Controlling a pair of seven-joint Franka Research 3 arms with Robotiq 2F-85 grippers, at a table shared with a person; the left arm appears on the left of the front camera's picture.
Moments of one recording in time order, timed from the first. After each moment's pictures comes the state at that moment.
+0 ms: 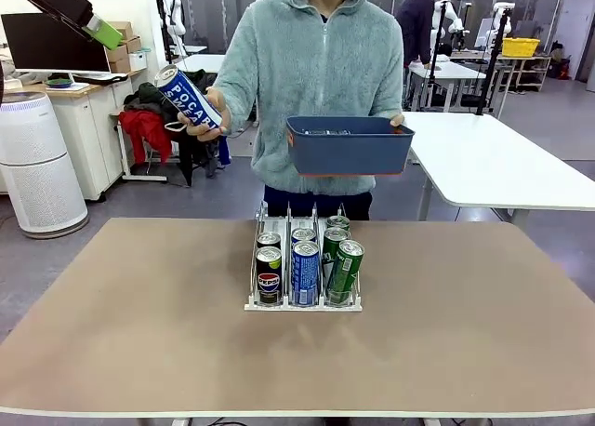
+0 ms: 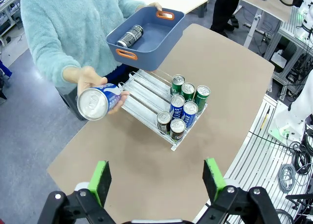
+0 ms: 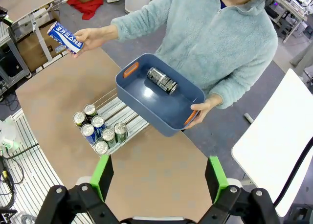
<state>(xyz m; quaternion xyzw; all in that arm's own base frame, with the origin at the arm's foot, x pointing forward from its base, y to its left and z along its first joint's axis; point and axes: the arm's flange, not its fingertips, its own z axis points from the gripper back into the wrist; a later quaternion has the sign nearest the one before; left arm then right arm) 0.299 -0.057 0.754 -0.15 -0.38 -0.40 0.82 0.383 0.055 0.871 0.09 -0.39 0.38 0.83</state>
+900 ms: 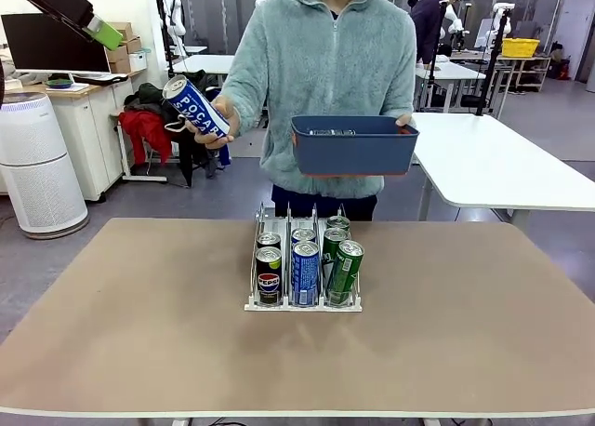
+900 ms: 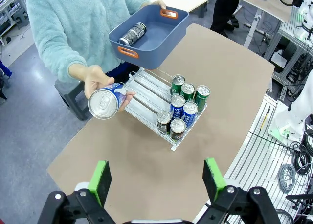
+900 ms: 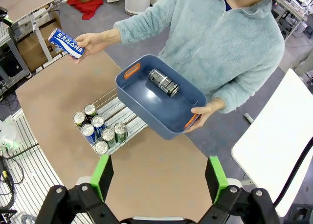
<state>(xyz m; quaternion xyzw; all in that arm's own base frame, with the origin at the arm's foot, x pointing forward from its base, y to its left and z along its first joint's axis) 0.299 -0.057 0.754 -0.15 -0.38 -0.40 0.82 0.383 0.055 0.871 0.09 -0.39 0.38 0.83</state>
